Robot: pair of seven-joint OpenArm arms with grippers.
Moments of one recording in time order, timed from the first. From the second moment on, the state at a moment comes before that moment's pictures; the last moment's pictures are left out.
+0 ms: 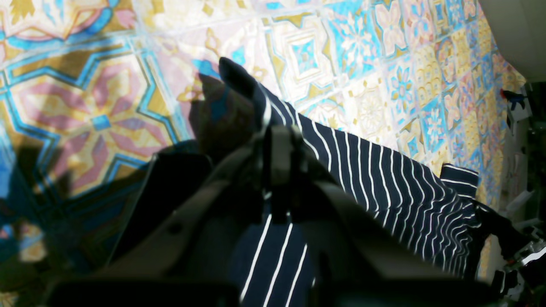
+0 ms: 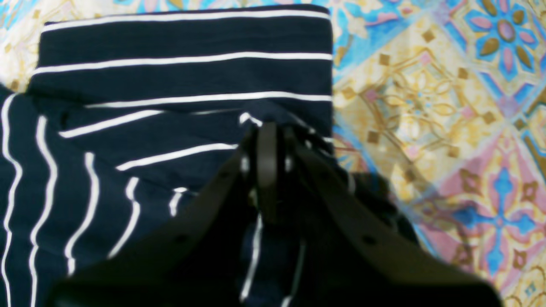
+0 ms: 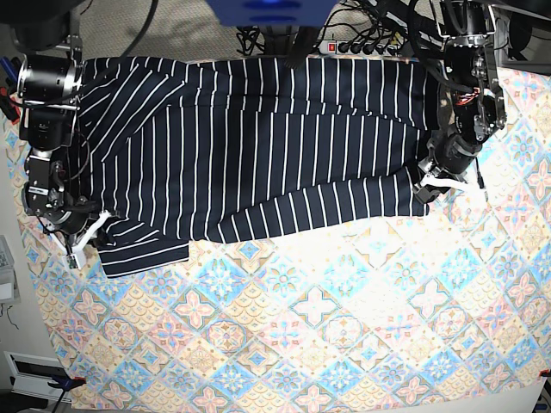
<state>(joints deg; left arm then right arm) 12.4 -14.7 -16.2 89.3 -52.4 -0.3 37.0 22.7 26.2 6.8 35.4 4.3 35.2 -12.8</state>
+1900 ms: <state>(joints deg) 22.8 -18.7 -16.2 95.8 -52.4 -0.4 37.4 -17.0 29.4 30.2 76.7 8.2 40.5 -19.7</state>
